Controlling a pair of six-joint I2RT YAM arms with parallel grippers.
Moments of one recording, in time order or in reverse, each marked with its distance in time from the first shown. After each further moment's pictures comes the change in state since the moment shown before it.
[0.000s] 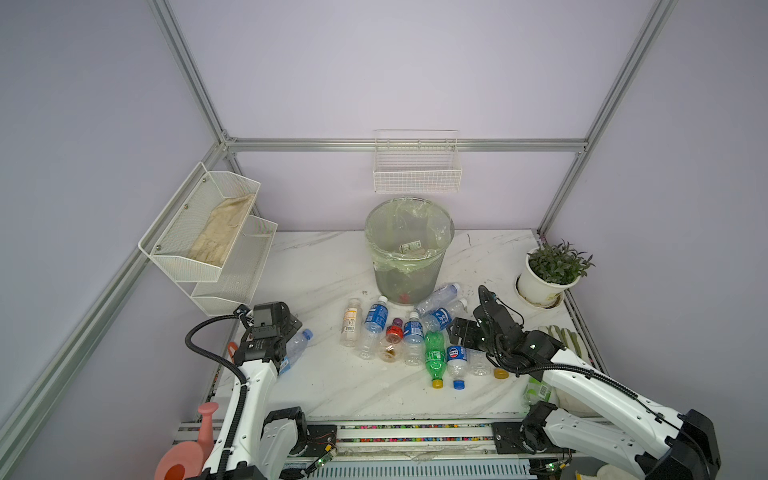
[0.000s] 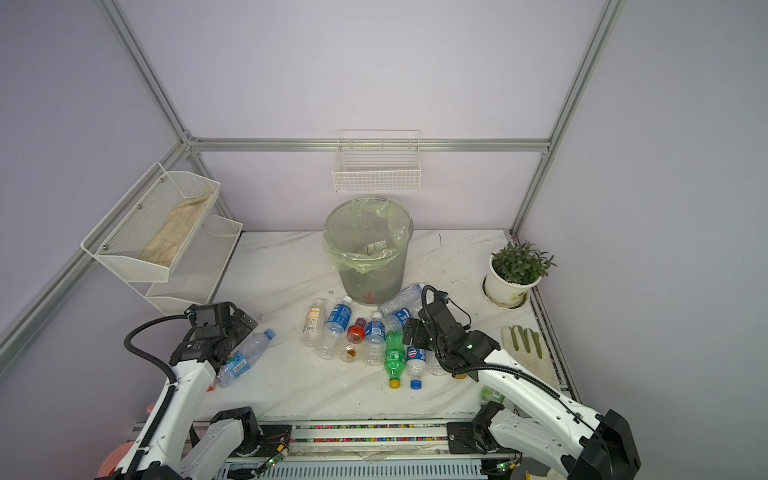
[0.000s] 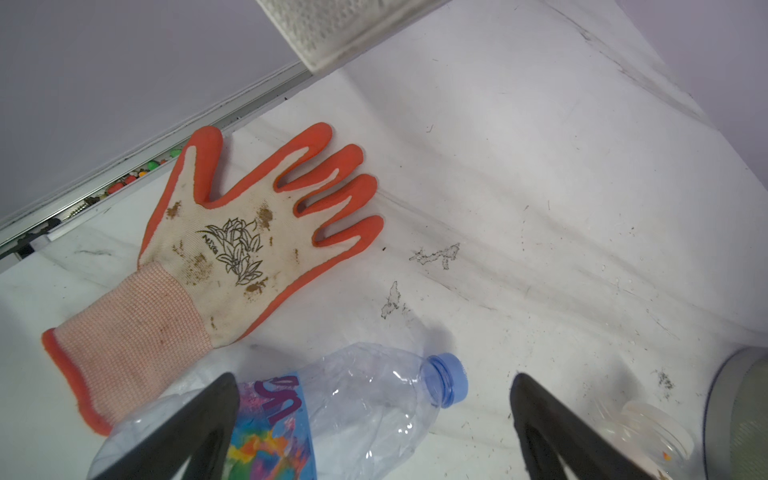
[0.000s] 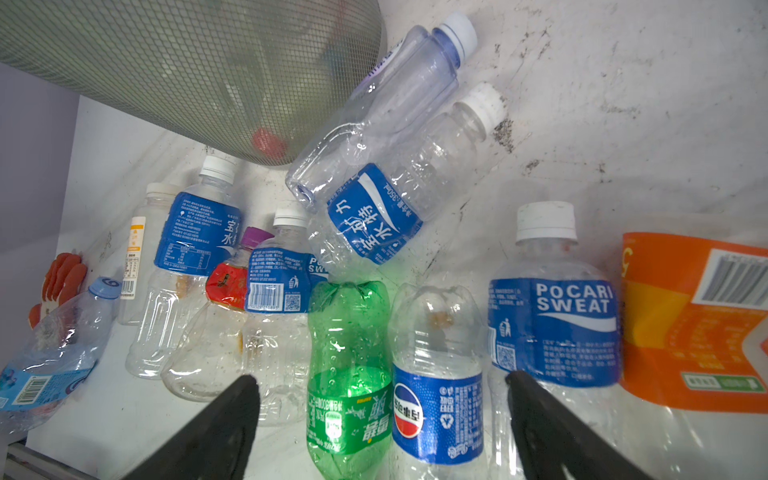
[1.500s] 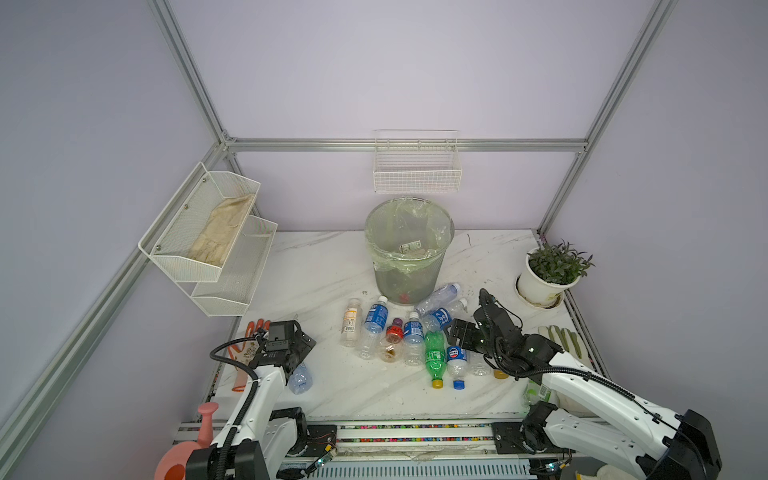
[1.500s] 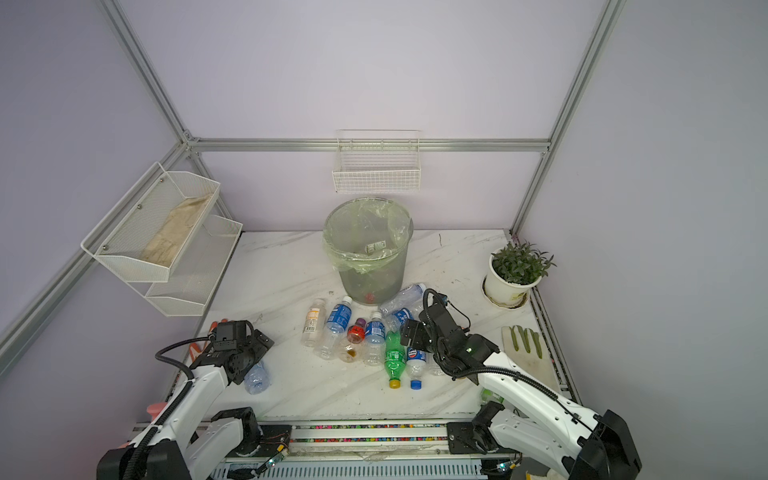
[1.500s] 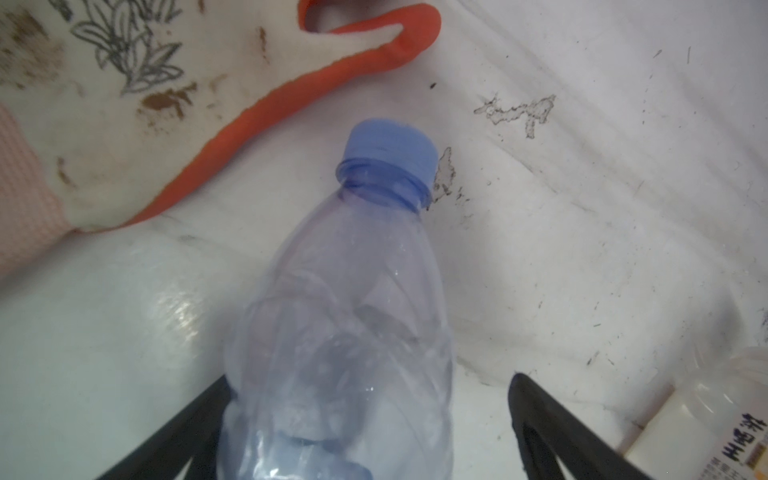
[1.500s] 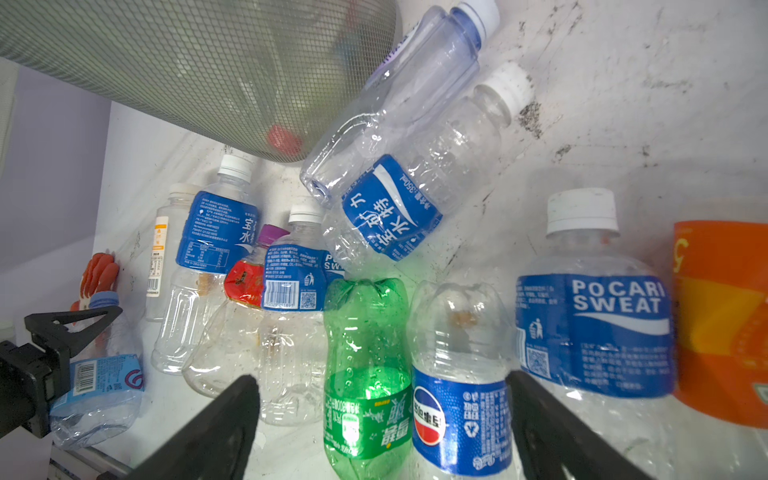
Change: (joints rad) left arm -0.048 0.058 -0.230 0.129 0.166 -0.132; right arm 0.000 -0.016 -0.047 0.080 -0.040 0.037
